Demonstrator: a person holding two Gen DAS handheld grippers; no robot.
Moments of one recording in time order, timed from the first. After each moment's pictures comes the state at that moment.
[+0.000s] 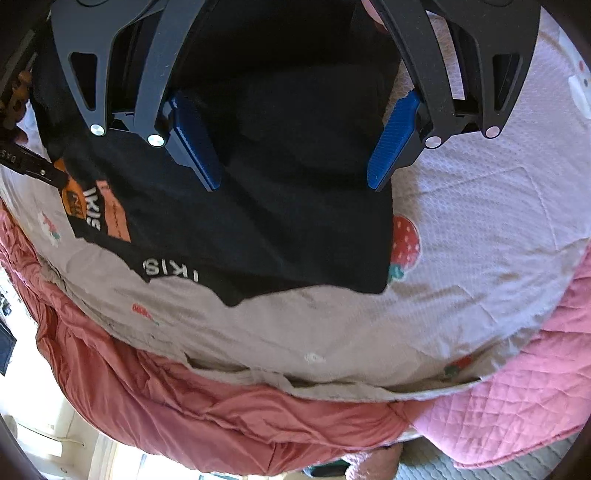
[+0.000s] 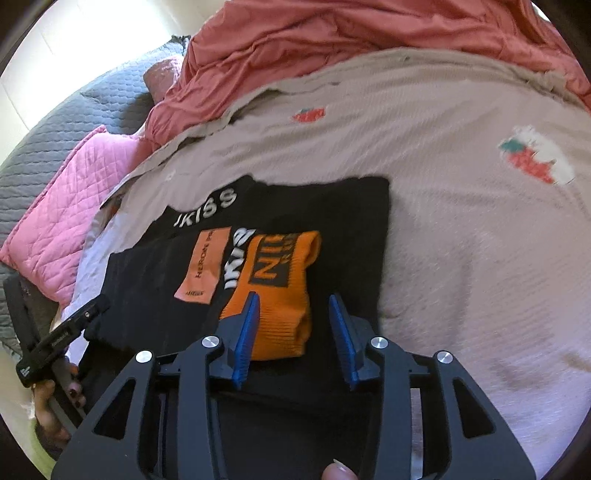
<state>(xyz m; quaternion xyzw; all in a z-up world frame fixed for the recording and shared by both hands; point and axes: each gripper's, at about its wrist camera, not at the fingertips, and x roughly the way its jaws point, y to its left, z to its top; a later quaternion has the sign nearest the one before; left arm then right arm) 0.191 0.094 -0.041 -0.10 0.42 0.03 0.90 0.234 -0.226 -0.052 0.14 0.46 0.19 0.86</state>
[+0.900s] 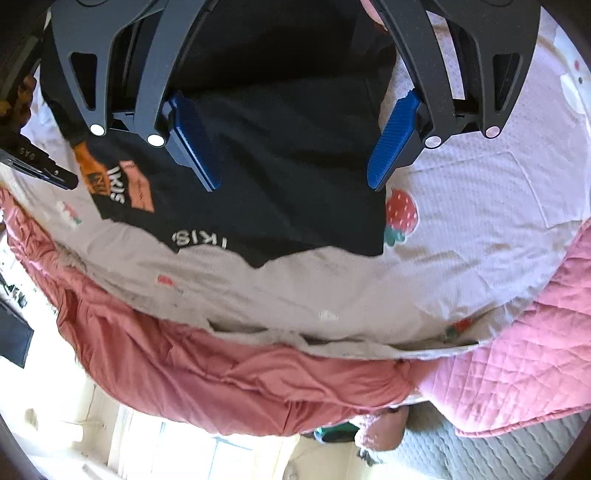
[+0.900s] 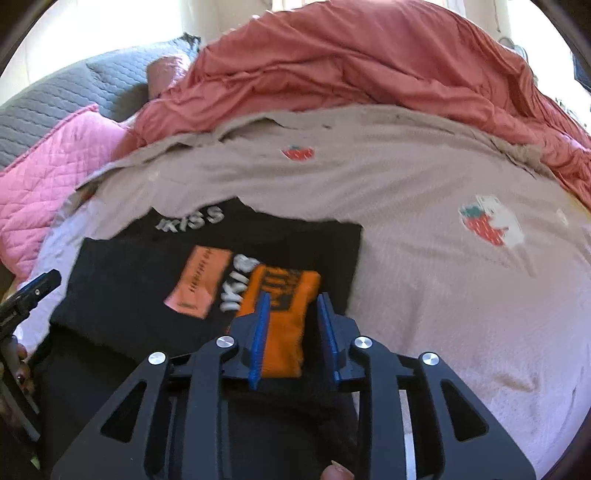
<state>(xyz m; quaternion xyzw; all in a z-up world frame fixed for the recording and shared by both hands) 0.164 0.088 -0.010 -0.10 0.34 0.02 0.94 0.213 -0.218 -0.021 0.02 0.40 0.13 0.91</state>
